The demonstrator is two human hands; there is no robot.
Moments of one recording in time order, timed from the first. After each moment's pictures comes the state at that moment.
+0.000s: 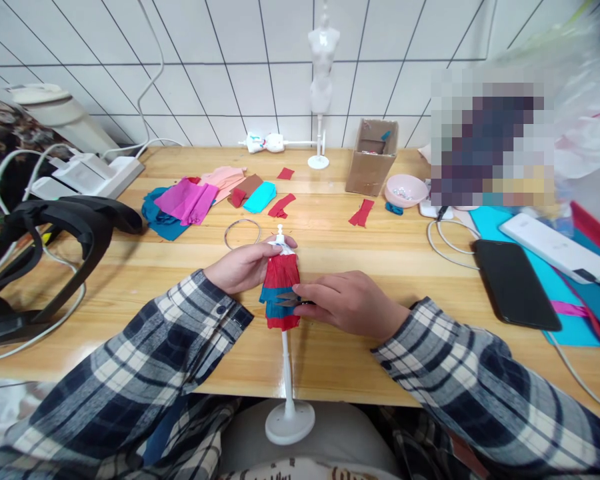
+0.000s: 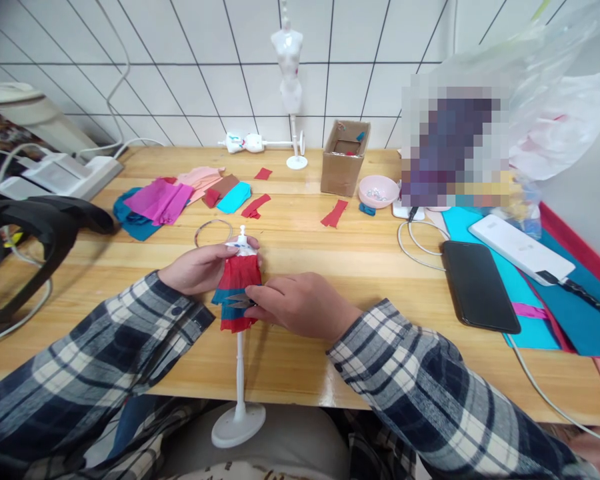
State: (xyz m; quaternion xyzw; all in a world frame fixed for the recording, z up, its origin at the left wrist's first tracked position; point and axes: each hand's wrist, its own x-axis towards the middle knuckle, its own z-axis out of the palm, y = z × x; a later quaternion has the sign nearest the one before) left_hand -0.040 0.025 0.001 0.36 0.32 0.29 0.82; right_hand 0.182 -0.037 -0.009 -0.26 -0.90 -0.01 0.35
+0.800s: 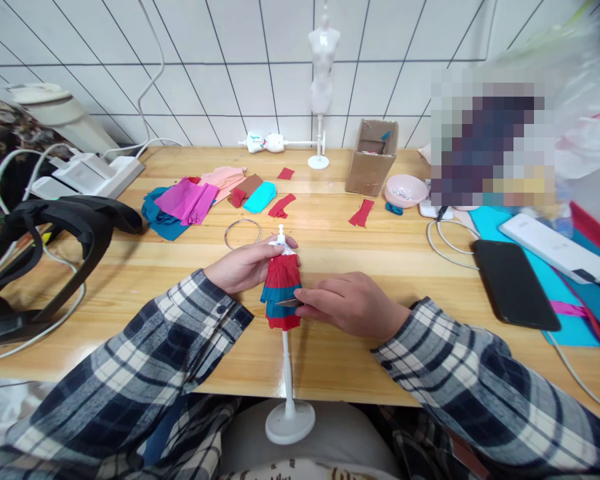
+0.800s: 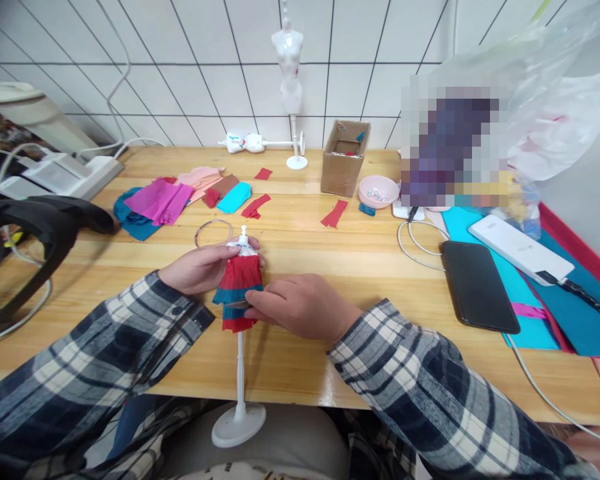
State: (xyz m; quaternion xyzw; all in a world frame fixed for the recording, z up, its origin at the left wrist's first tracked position) left_hand -0.040 0.024 0.001 0.38 0.34 0.29 0.81; right_hand 0.183 -0.039 -0.003 -0.23 -0.90 -0.02 0.37
